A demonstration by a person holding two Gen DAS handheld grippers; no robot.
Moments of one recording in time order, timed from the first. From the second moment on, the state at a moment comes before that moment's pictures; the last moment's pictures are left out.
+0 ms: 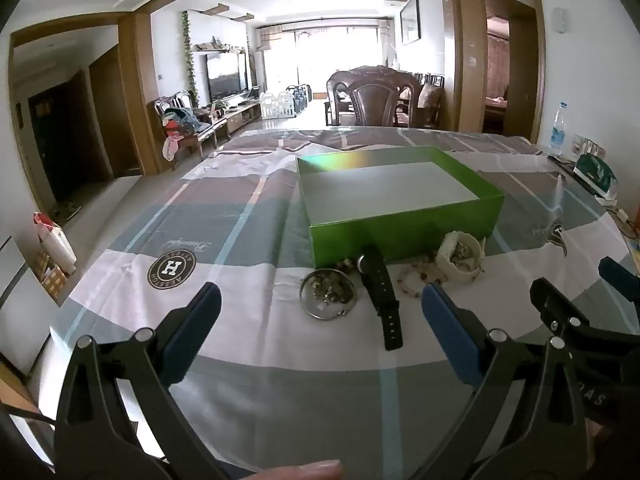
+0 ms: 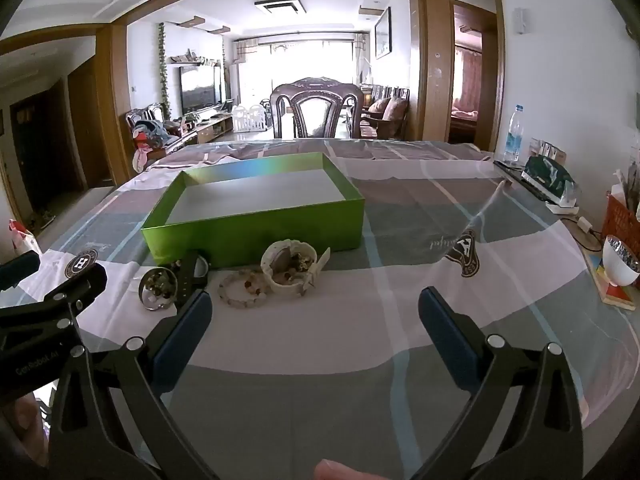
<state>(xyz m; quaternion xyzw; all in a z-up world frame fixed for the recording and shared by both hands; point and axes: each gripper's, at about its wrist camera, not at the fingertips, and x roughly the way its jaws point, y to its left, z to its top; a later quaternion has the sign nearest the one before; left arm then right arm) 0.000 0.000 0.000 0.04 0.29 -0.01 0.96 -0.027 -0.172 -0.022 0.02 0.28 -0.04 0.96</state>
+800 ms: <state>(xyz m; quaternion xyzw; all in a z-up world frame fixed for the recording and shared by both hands) 0.000 0.000 0.000 0.04 0.29 -0.01 0.96 -0.030 -0.168 -0.019 0.01 0.27 -0.04 0.96</state>
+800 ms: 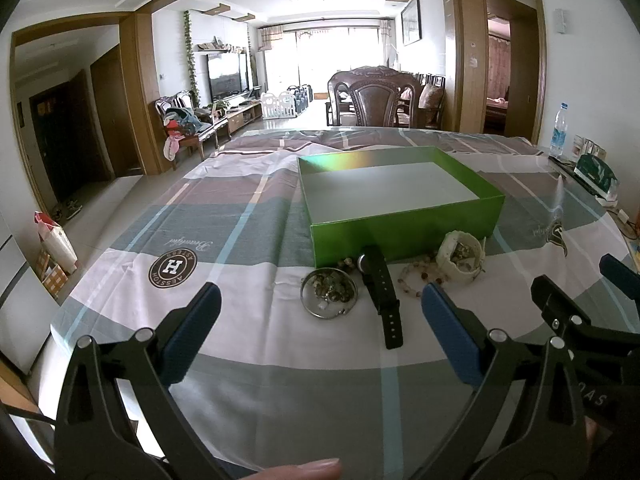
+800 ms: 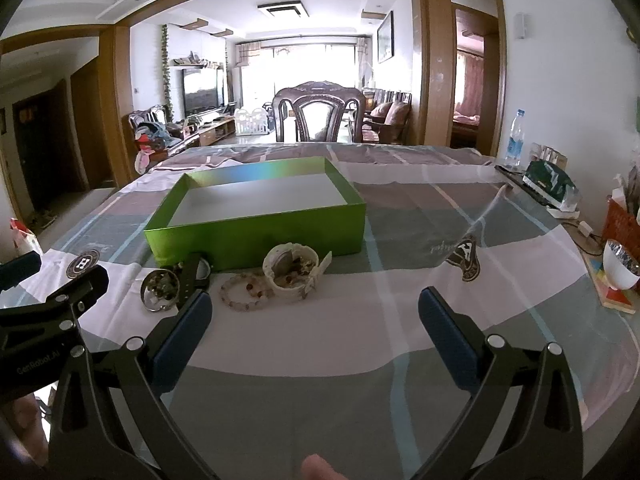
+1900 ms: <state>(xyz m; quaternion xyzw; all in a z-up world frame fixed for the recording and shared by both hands) -0.002 -0.005 -0.002 0.04 0.29 -0.02 0.95 -0.028 -0.170 -0.025 0.01 0.29 -0.04 0.96</state>
